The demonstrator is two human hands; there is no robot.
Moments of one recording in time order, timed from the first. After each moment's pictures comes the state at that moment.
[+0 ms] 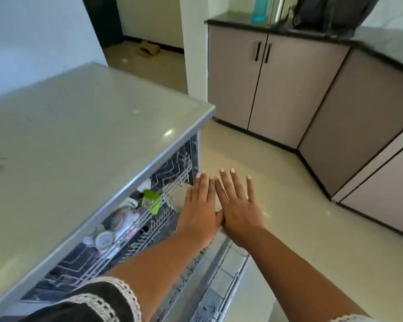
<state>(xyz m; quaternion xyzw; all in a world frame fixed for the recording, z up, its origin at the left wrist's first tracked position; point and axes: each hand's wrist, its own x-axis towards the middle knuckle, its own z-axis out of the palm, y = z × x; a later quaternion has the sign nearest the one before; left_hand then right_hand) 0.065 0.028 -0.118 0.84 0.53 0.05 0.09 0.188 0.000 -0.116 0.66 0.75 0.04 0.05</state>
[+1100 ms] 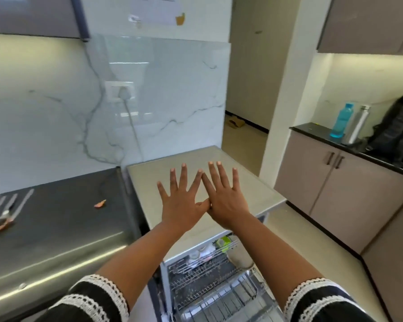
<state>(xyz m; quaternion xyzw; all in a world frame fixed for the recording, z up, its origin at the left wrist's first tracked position) -0.166 -0.094 0.201 0.66 0.73 0.15 -0.07 -0.028 -0.048 0.208 0.45 0.87 0.20 -0.07</state>
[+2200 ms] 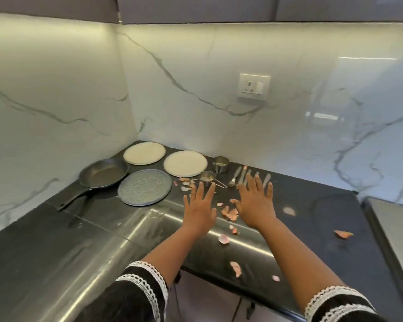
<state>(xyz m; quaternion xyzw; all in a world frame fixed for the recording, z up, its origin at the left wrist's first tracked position) -0.699 -0.403 0.134 0.31 0.93 0.20 -0.01 -0.623 -0.254 0.176 0.18 0.98 0.00 -0.03</state>
